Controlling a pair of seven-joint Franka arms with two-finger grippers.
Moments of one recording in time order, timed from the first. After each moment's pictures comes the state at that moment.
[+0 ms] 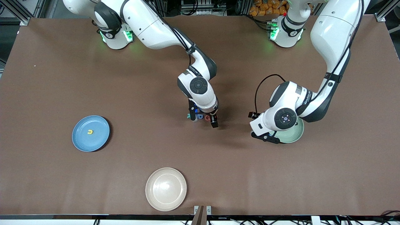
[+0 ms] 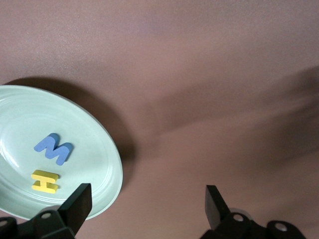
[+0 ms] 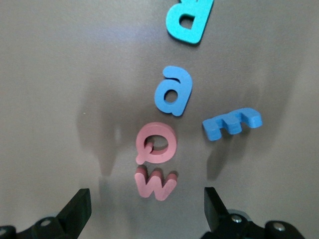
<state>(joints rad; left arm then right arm) -0.04 0.64 -0.41 -1.61 0.20 1.90 -0.22 0.85 0.96 -0.04 -1.26 0.22 2.40 2.12</state>
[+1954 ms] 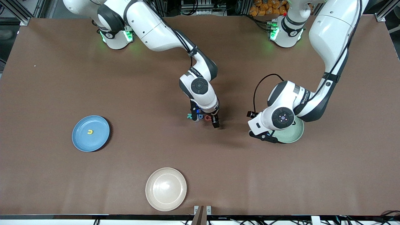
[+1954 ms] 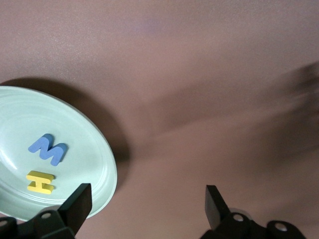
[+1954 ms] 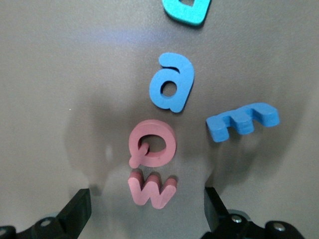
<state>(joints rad) -0.05 0.64 -0.41 -1.61 0.20 1.90 -0.22 0.86 1.00 -0.04 -1.25 0.23 2.46 2.12</state>
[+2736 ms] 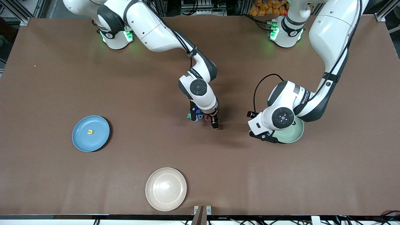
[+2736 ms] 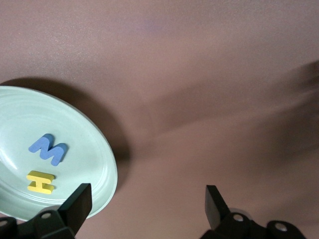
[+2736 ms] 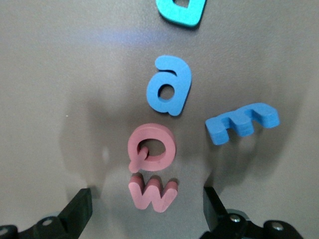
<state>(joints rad) -0.05 0.64 -0.41 -1.61 0.20 1.90 -0.22 0.85 1.00 -0.04 -1.25 0.25 2.46 2.13</state>
